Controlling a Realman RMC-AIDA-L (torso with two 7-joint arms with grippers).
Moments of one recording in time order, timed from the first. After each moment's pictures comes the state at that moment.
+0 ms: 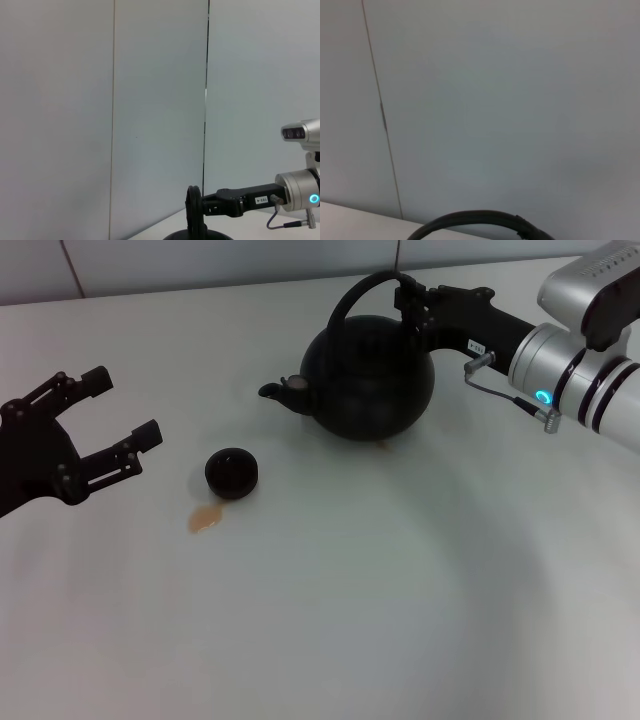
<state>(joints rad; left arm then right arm) -0.35 -2.02 0.92 0.53 1.44 1.55 -0.97 0.59 2.08 -1.28 -0.37 -0.84 -0.80 0.87</state>
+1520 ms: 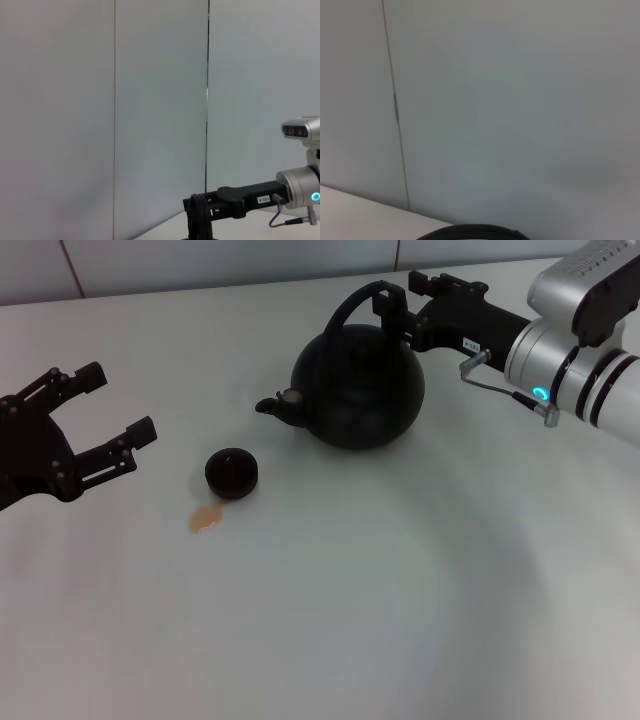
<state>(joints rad) -0.35 -2.02 0.91 0.55 1.44 1.55 -0.97 0.58 2.08 -1.28 -0.41 -0.91 -0.78 0.88</state>
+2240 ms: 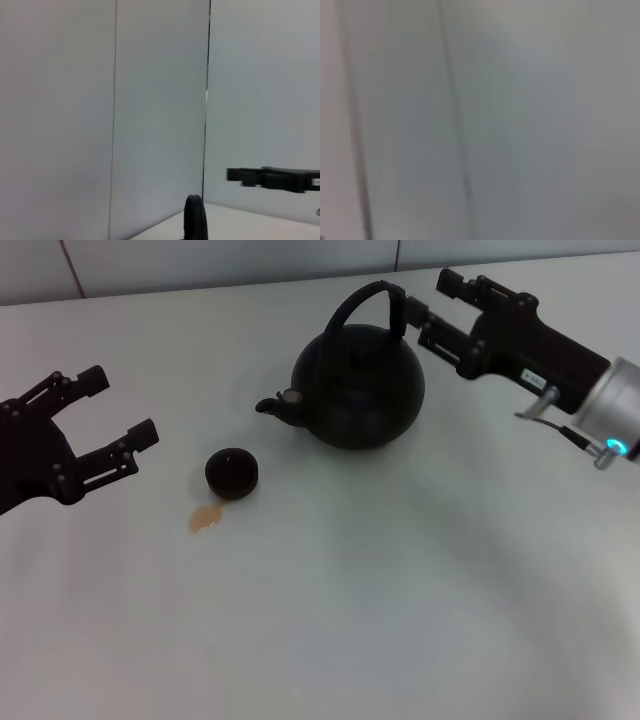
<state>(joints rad) -0.35 -2.02 0.91 0.54 1.44 1.55 -0.98 0.36 2.07 -1.23 -0.53 -0.95 -1.25 0.87</state>
